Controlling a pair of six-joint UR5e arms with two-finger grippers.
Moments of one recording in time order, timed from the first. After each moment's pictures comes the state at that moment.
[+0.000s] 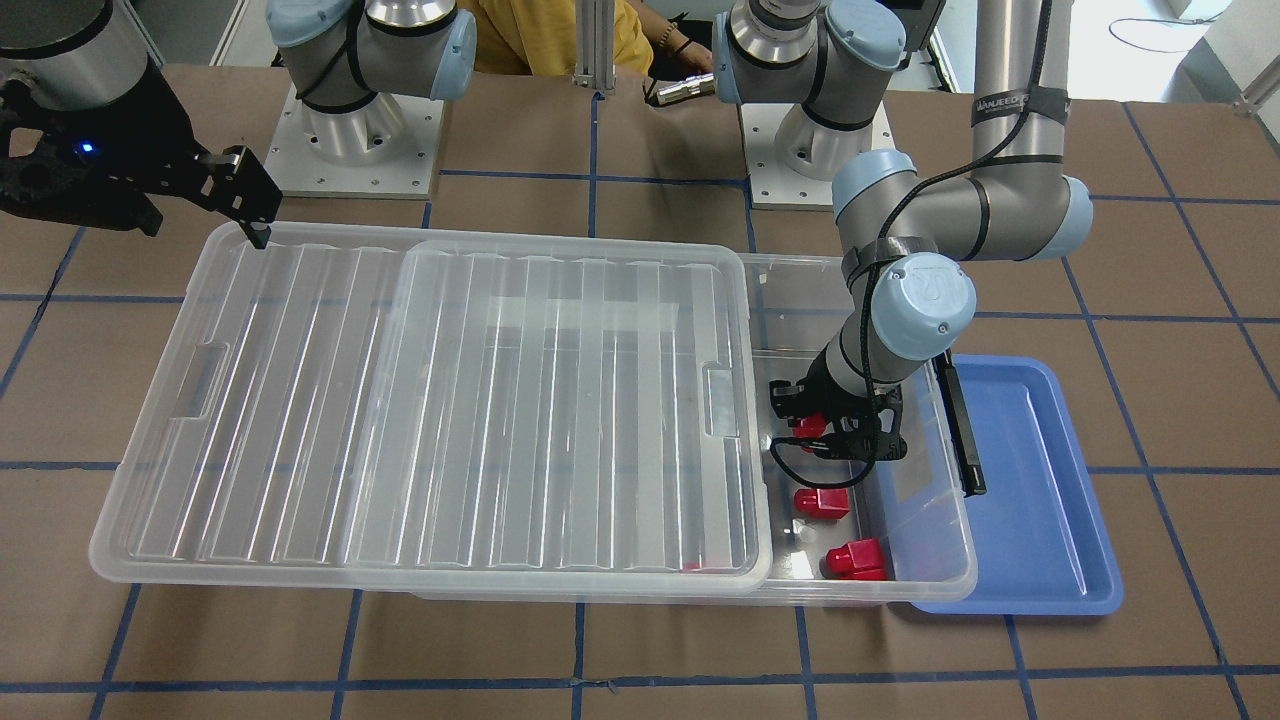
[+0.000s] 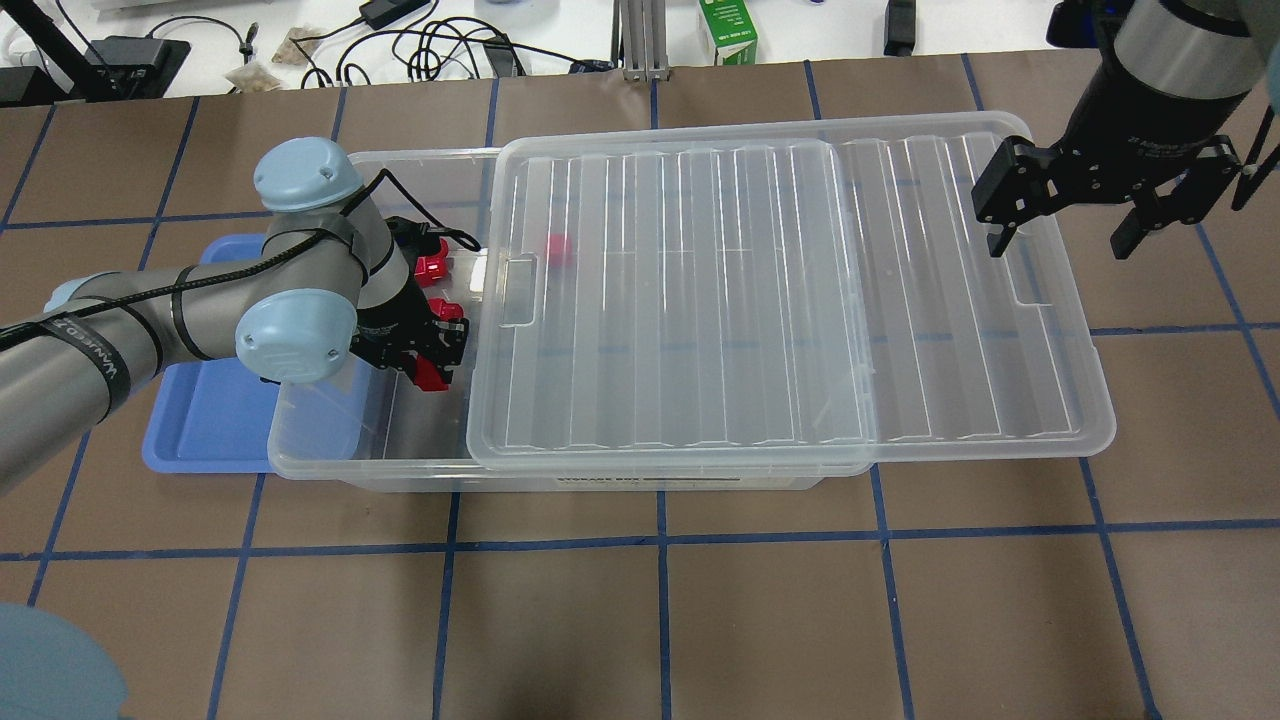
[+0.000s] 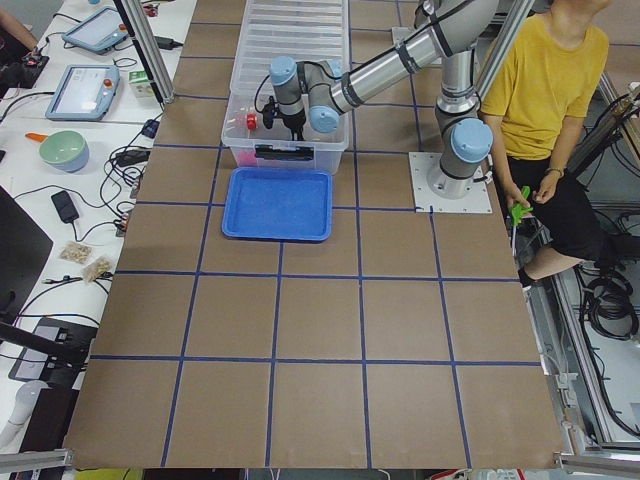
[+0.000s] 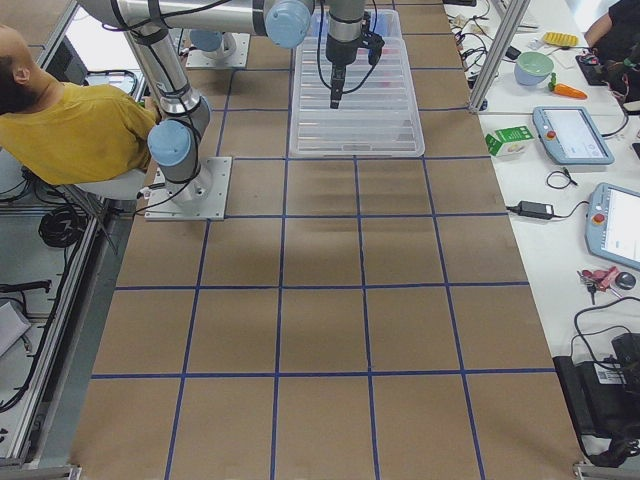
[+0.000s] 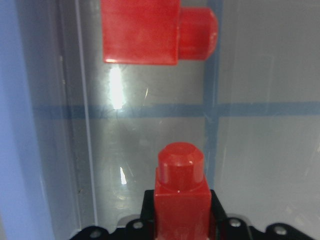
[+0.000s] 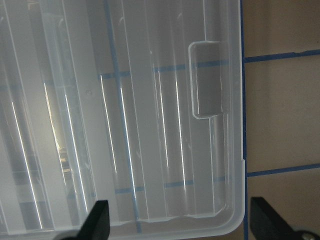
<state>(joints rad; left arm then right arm) -1.52 -1.87 -1.91 -1.06 1.56 0.05 1.43 -1.62 1.60 -1.50 -1.62 -0.04</state>
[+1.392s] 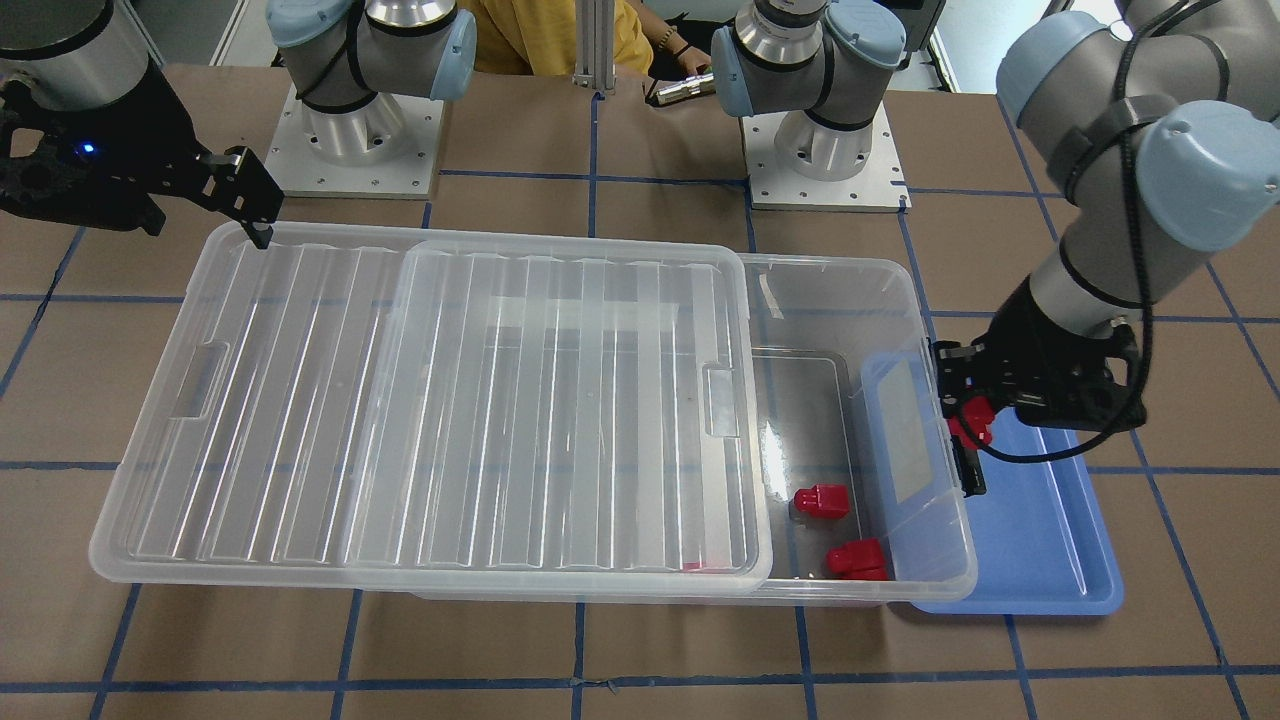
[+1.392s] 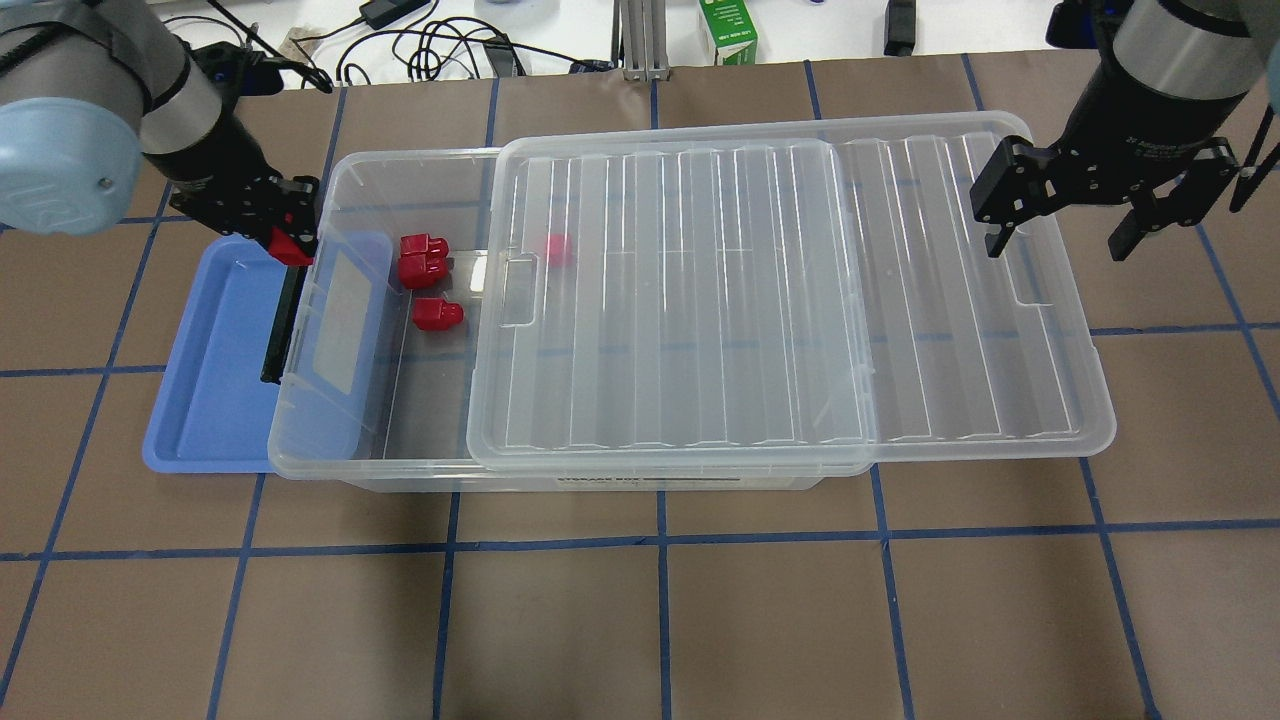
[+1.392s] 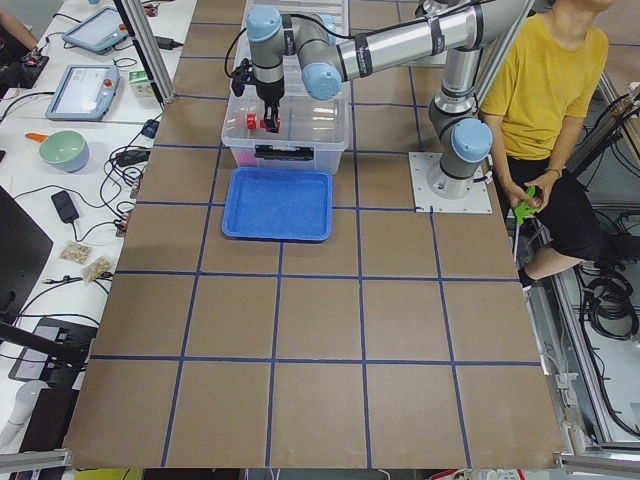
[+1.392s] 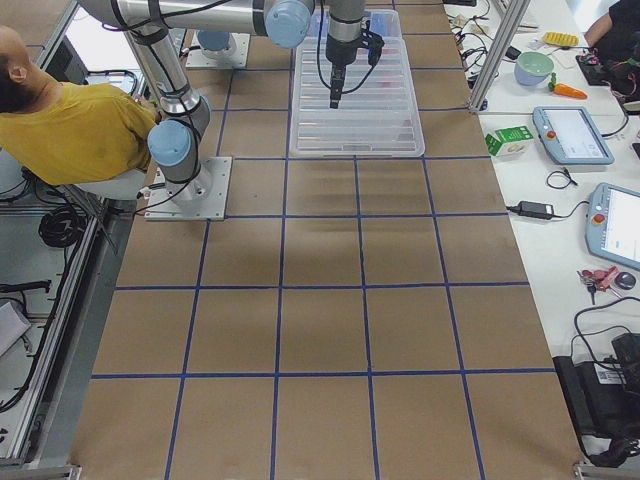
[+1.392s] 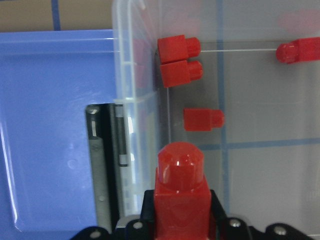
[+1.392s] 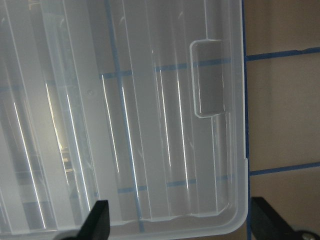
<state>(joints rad) -1.30 -1.76 -1.63 -1.30 1.56 0.35 1.43 -1.62 1.60 -1.50 -1.61 -0.03</state>
